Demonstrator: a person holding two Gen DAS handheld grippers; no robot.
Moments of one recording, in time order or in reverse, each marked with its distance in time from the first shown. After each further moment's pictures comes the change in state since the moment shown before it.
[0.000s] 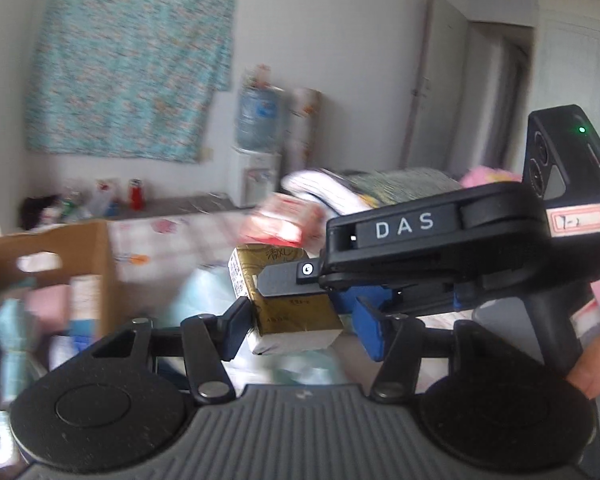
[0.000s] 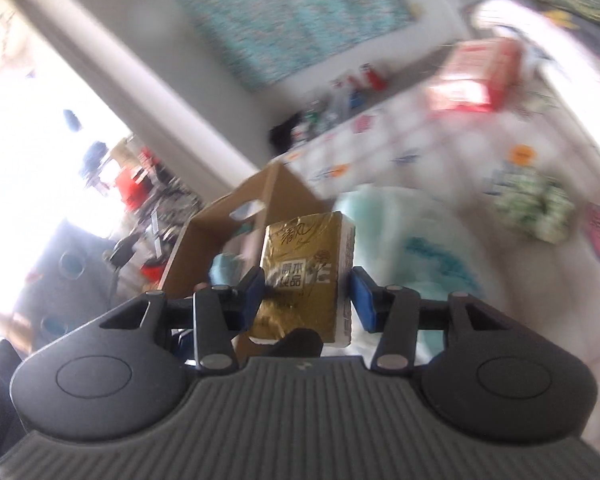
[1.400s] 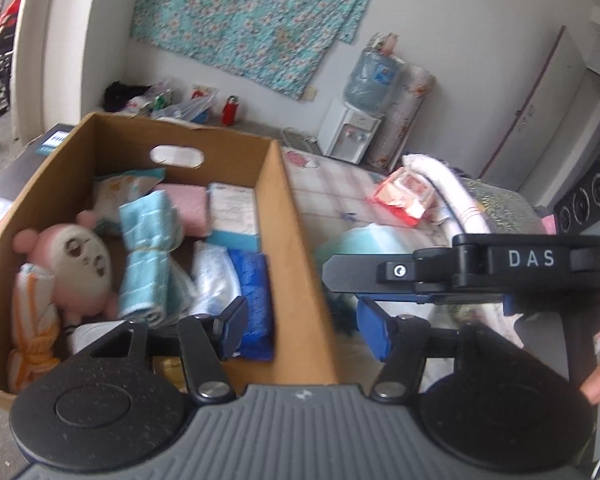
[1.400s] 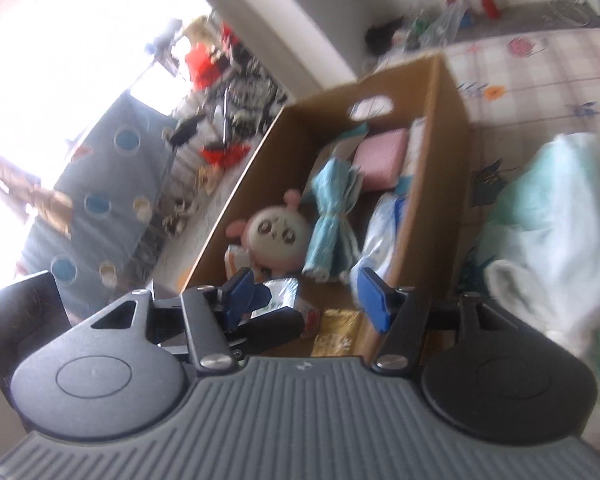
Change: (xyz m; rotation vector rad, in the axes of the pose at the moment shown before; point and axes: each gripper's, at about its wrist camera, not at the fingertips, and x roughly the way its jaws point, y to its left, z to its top) left arm -0.034 0.143 -0.012 -0.324 0.165 0.081; right arm 0.097 0.101 -0.006 -0.165 0.276 0.157
